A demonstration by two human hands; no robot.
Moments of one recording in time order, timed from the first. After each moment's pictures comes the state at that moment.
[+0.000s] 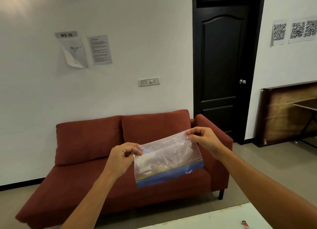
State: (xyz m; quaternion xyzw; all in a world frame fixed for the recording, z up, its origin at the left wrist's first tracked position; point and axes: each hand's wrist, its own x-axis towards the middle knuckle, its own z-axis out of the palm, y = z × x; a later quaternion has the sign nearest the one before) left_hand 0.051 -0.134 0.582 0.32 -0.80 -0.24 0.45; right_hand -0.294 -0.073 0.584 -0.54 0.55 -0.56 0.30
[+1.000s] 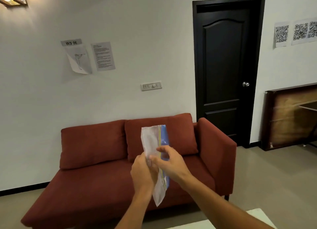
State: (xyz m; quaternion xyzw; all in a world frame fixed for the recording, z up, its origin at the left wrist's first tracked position) left_hand -0.036 -0.073 0.563 0.54 -0.67 -0.14 0.48; right_hand -0.154 -0.051 0.569 -0.58 0.57 -0.53 0.27
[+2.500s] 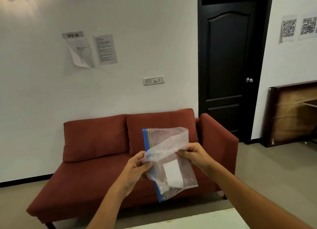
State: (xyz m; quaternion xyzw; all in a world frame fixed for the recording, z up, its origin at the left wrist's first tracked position) left_hand 0.035 -0.100 0.547 0.29 -0.65 -0.60 0.37; right_hand -0.229 -0.047 0.559 -0.56 0.43 -0.55 0.46
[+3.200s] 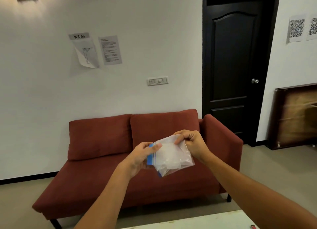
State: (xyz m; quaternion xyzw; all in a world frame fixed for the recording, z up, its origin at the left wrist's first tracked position) left_hand 0.012 -0.133 0.584 0.40 -0.59 -0.63 0.30; right_hand -0.223 -0.084 0.582 -0.63 0.43 -0.59 0.27
